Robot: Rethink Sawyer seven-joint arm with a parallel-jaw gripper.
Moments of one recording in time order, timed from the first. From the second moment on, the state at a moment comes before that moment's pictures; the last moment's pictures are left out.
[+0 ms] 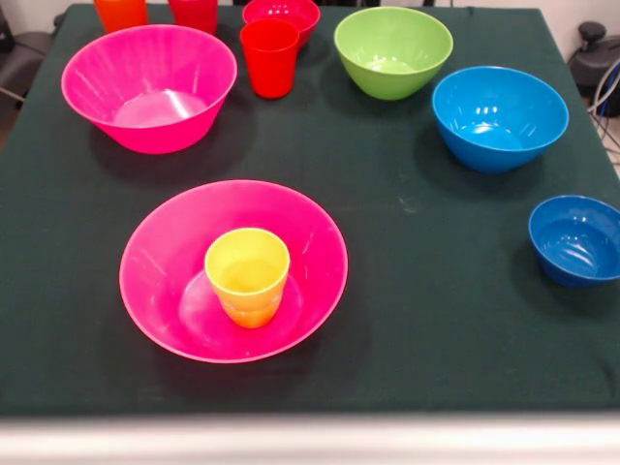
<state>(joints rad) -0.42 -0.82 0.05 1.76 -0.10 0.77 1.31</state>
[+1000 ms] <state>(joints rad) -0.44 -0.82 0.05 2.05 -0.08 0.51 1.31</state>
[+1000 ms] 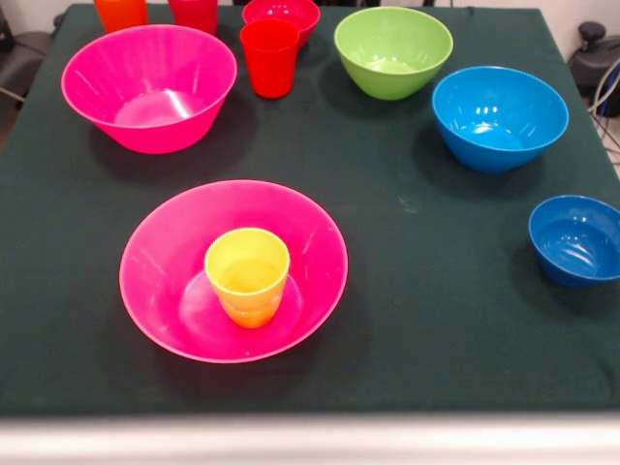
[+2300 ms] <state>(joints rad) -0.50 -0.81 0.06 2.18 -0.08 0.27 1.31</state>
